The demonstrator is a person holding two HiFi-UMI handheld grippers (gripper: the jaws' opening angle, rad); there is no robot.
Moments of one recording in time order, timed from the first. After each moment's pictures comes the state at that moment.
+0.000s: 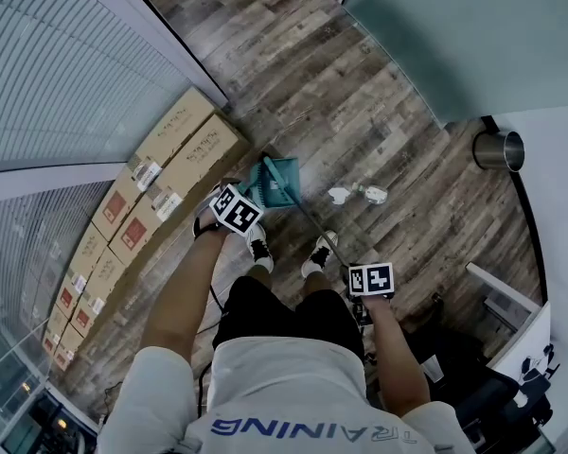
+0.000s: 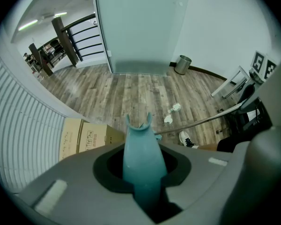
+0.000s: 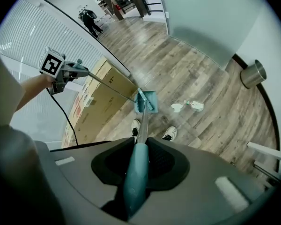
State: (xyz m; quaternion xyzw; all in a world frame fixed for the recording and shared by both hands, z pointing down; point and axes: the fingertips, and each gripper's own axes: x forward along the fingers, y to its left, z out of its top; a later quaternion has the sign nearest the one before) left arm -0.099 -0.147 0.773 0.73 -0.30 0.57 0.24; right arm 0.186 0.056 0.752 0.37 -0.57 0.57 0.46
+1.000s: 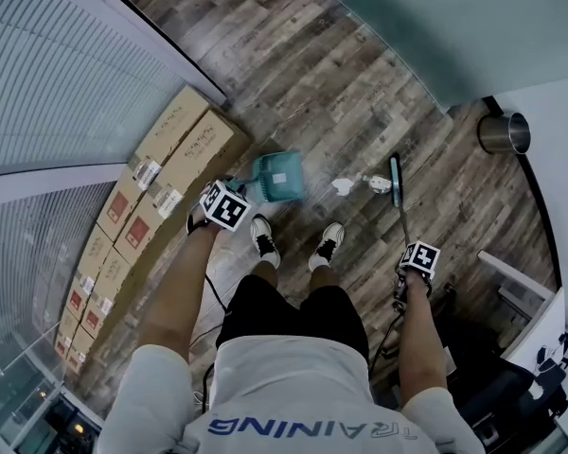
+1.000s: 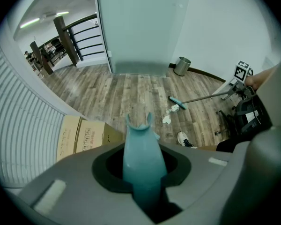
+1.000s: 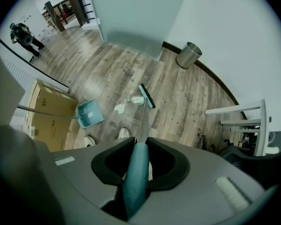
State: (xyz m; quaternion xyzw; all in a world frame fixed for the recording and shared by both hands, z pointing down) left arm -0.101 -0.135 0.771 0.73 -0.30 0.56 0.25; right arm 0.417 0.094 0.807 0.60 -0.34 0.56 0.46
